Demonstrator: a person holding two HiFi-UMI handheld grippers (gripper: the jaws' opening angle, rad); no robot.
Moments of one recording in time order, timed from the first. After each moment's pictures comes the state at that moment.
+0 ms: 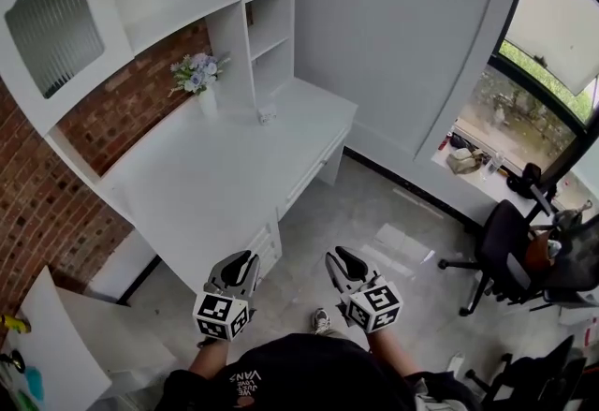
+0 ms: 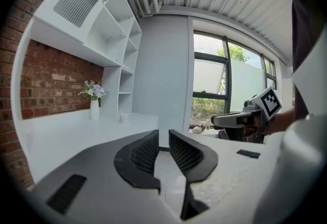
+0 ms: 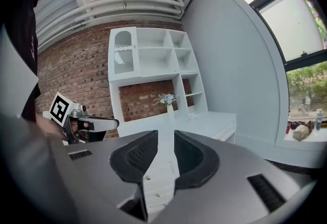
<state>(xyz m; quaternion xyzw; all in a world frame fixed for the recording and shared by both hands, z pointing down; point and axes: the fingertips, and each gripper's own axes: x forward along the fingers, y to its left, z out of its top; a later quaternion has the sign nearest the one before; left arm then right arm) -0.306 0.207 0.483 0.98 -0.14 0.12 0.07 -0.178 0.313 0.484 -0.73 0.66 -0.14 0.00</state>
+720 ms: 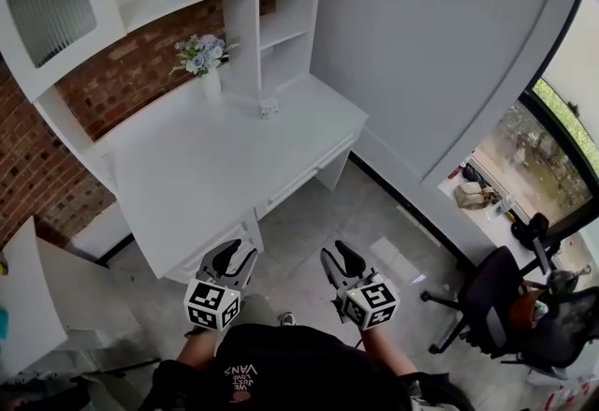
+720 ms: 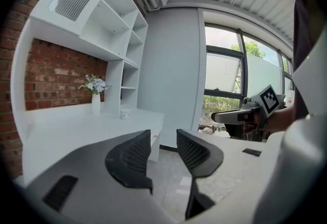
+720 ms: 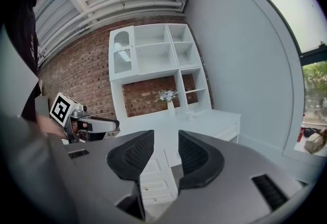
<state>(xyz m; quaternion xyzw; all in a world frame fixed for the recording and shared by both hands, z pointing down) -0.204 0.218 0.503 0.96 -0.21 0.14 0.09 -0.056 0.305 0.498 -0.68 0.72 -0.15 -0.02</state>
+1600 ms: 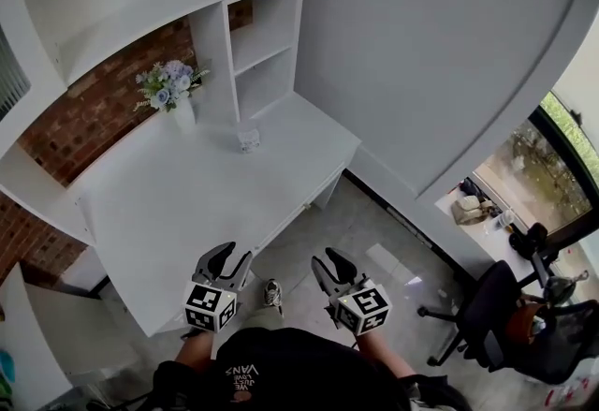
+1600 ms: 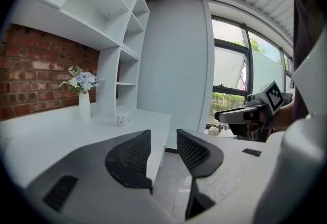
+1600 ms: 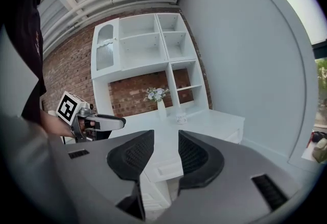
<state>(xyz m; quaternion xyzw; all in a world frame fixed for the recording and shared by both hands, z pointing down) -0.097 0.073 0.522 0.96 -0.19 0.16 0.09 0.032 0.172 0.515 -0.68 0.72 -0.17 -0.03</state>
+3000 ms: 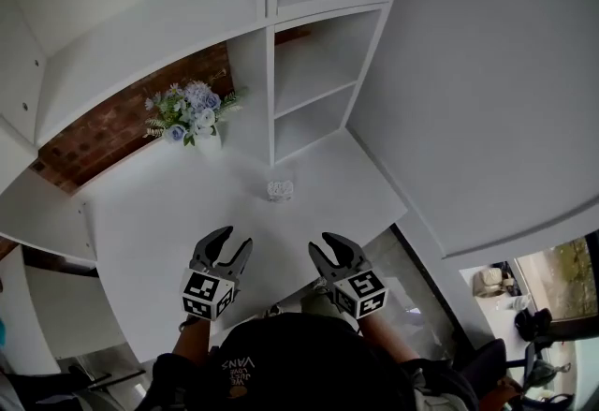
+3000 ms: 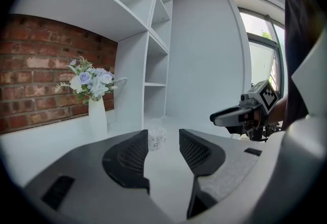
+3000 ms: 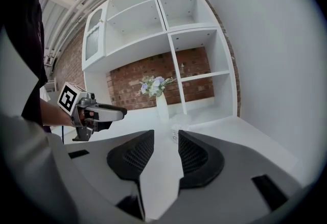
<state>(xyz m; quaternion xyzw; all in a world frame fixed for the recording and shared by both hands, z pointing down) -0.019 -0.164 0.531 0.94 -0.29 0.16 0.09 0.124 -0.107 0.540 -0.56 0.81 -0.18 -0.09</state>
